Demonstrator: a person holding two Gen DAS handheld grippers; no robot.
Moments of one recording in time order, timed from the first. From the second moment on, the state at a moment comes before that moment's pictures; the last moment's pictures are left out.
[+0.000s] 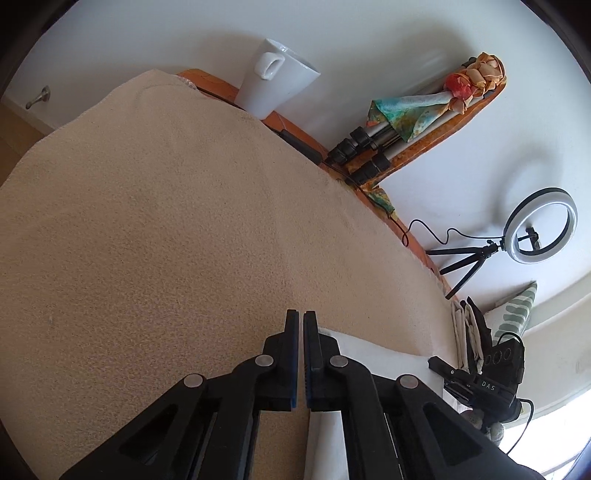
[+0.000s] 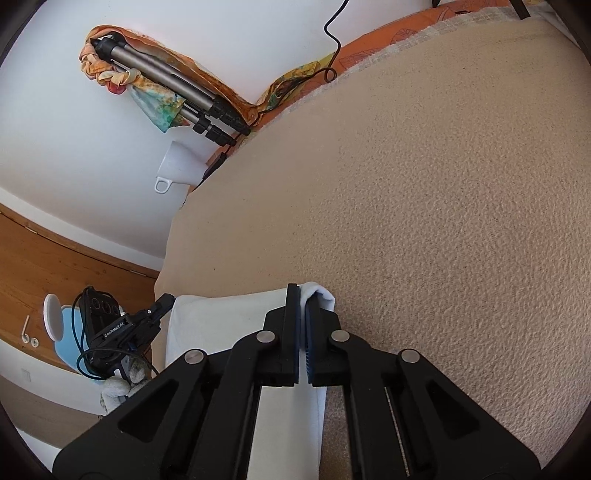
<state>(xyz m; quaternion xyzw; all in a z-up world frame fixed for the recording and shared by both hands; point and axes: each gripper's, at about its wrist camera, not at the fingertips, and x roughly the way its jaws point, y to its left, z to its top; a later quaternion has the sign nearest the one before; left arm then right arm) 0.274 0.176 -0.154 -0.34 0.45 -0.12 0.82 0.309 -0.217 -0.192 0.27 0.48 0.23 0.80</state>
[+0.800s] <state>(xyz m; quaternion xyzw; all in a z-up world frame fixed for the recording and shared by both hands) 0.177 0.157 -0.113 -0.33 0.46 -0.14 0.81 0.232 -0.263 -0.148 0.23 0.46 0.23 0.83</state>
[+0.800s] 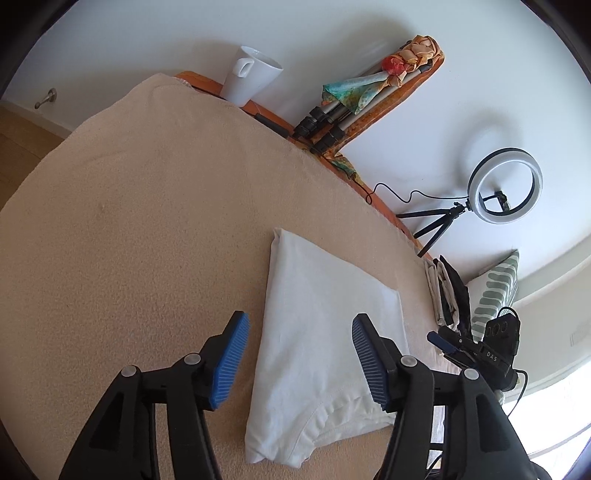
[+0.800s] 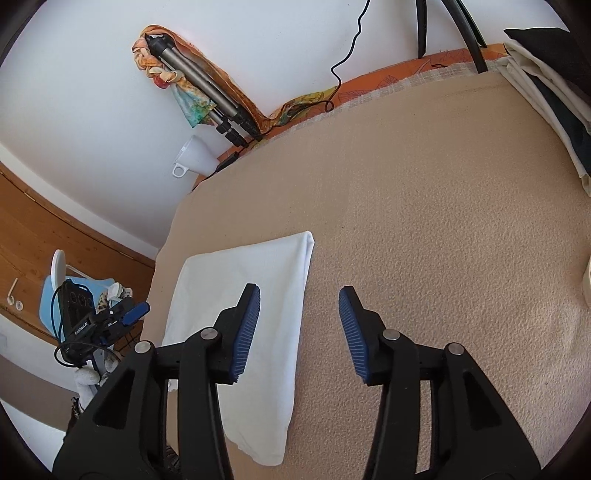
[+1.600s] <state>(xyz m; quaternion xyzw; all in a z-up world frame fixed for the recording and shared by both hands) 0.192 0.152 -0.167 -0.42 0.50 -0.15 0.74 0.222 -0.242 -0.194 0.31 0.51 0.28 0.76</state>
